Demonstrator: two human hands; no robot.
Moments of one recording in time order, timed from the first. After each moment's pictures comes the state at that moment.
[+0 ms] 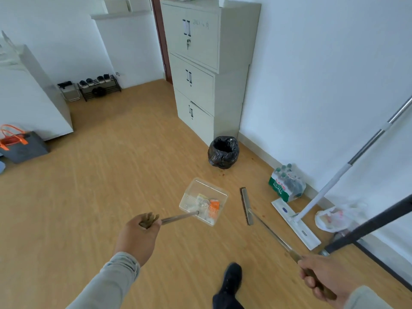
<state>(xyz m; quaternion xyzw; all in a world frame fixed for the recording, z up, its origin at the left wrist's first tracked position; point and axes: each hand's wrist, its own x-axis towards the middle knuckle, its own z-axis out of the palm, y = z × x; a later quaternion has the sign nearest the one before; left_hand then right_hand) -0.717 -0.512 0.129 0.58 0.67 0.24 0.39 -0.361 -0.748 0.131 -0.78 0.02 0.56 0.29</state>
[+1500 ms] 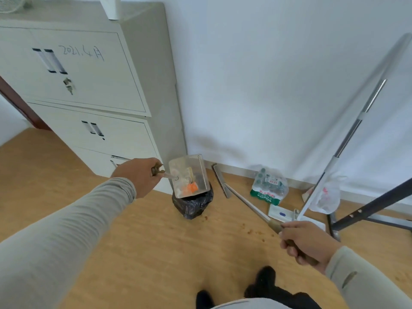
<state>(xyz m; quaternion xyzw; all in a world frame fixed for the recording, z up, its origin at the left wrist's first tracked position) -0.336 0.203 0.215 0.98 0.17 -0.03 0.06 -0.294 -0.225 0.183 -0.74 0.16 0.44 0.50</state>
